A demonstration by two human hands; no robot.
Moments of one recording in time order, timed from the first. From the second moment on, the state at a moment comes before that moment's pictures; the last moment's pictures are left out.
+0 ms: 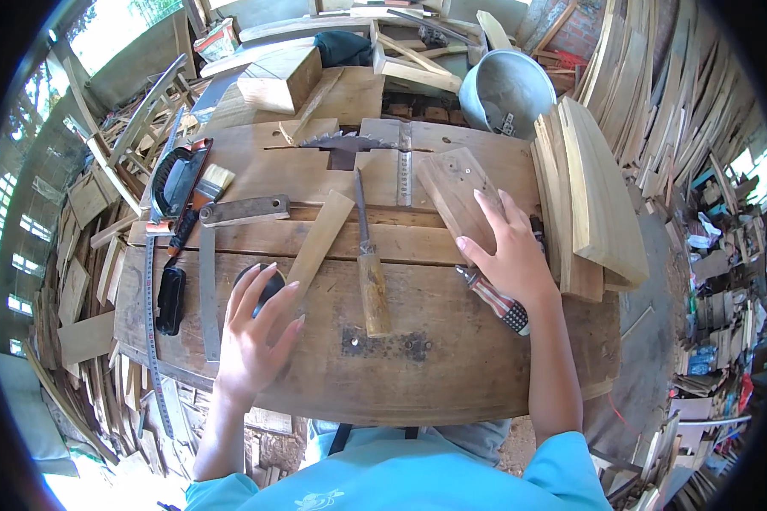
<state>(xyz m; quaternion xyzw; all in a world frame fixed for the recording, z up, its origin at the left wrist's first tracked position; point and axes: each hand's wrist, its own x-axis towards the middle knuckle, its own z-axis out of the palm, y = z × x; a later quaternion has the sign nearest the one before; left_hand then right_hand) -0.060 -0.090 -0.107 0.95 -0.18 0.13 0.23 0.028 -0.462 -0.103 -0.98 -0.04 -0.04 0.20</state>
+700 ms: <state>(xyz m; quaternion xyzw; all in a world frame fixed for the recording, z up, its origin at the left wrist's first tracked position) -0.071 -0.126 -0.101 0.96 -0.18 0.09 0.18 -0.002 -0.430 -0.105 -0.98 -0.05 -0.09 0.16</state>
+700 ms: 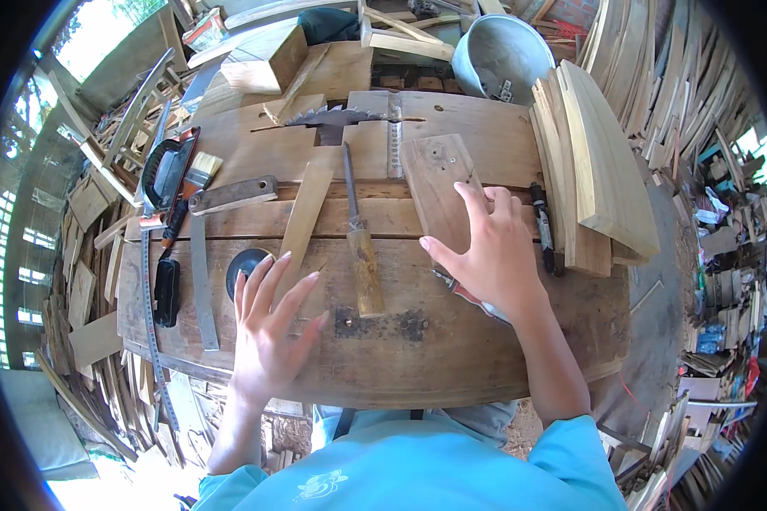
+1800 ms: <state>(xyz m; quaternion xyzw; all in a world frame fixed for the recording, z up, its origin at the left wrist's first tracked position) -0.067 -0.171 -0.126 0.97 -0.13 0.16 0.11 0.019 -0.456 -0.115 -0.96 -0.14 0.00 0.25</state>
